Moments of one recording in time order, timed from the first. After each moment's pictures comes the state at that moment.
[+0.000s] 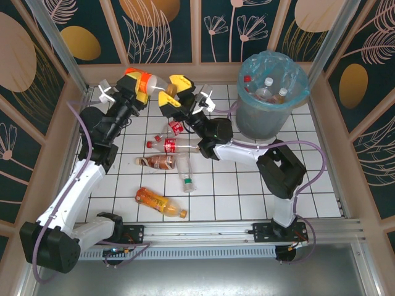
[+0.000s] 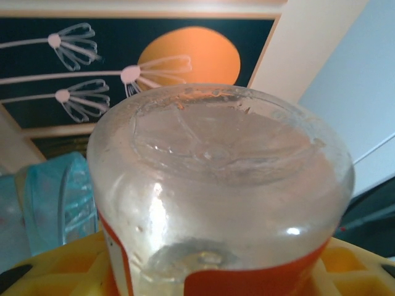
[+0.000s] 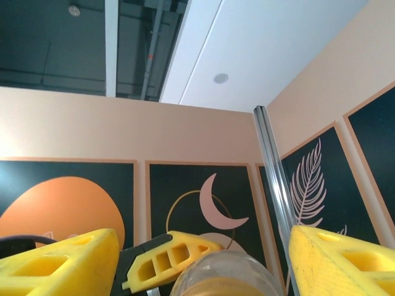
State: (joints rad) left arm -0.27 1.08 0.94 0.45 0.33 -1.69; right arm 0.88 1.88 1.28 1.54 -0.16 0.37
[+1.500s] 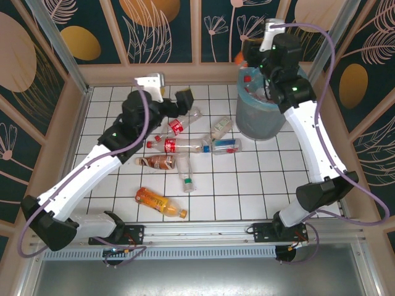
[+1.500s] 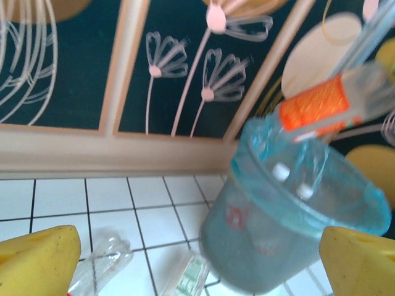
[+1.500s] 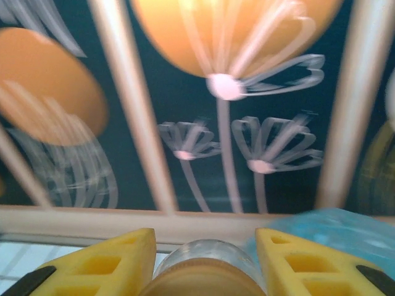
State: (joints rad) left arm -0.69 1.28 1.31 -0.19 -0.19 -0.42; right arm 0.34 1.57 1.92 -0.47 0.17 0.12
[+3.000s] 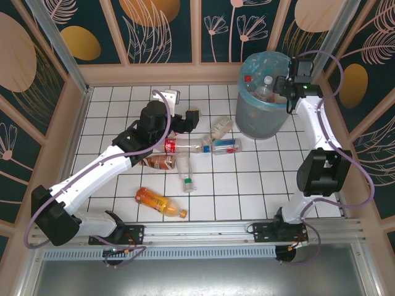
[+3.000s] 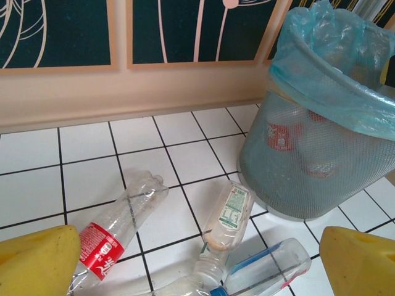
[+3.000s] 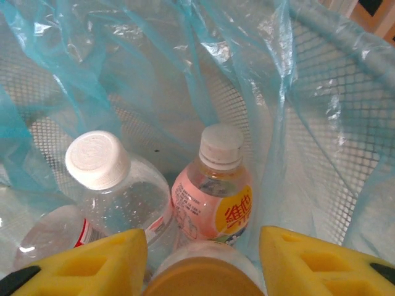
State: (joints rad) left arm -0.72 1.32 1.19 -0.23 -0.22 -0.33; right arm 0.01 1.71 1.65 -0.61 0.11 0.19
